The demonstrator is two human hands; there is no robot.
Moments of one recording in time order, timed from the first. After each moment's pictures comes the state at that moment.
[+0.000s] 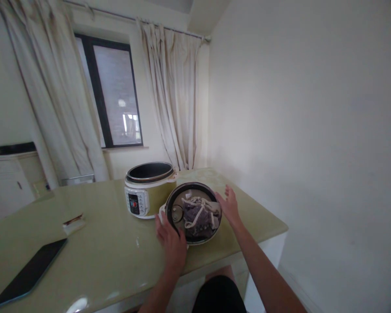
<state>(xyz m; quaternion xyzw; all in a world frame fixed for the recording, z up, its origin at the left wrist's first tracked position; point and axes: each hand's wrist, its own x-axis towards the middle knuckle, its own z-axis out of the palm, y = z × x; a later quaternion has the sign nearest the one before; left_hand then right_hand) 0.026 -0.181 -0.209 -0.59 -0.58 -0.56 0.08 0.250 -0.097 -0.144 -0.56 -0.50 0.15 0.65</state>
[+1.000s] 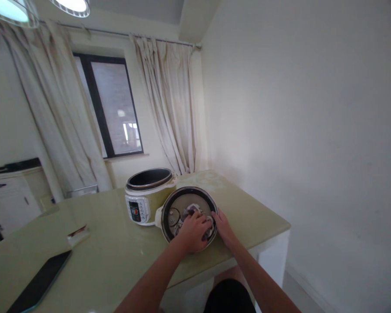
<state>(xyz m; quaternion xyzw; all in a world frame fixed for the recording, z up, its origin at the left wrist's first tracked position) 0.043 -0.153 -0.127 -0.94 -0.34 -0.07 0.08 0.228 -0.112 -0.215 -0.49 -0.58 0.28 0.59</state>
